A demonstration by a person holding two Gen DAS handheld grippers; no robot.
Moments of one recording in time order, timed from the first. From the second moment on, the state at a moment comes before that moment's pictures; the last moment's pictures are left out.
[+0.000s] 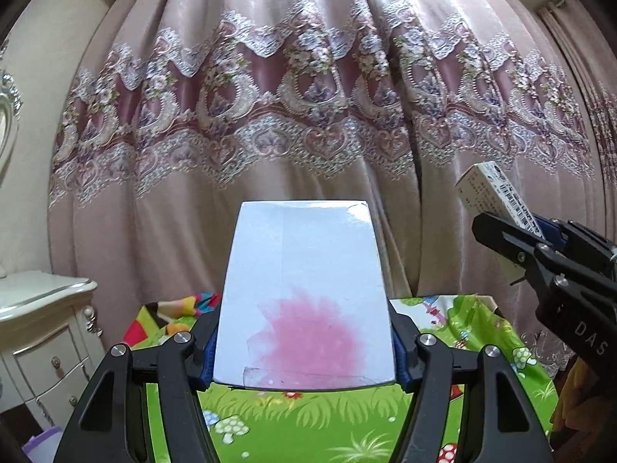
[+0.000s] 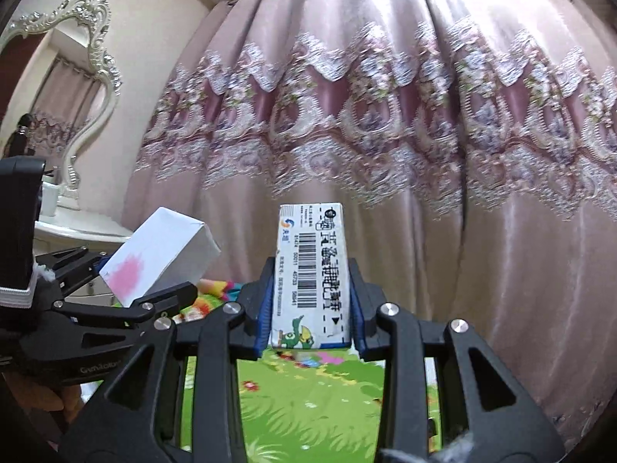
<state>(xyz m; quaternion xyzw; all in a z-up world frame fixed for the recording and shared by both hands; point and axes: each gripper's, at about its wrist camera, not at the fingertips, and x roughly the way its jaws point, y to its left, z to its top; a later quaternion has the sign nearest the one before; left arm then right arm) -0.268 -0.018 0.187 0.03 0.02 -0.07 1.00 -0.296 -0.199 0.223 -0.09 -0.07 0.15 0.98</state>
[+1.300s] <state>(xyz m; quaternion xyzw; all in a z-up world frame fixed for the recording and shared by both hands) -0.336 0.199 0.092 -0.12 0.17 0.16 0.96 -0.311 0.013 0.167 -0.23 0.05 0.47 0.85</state>
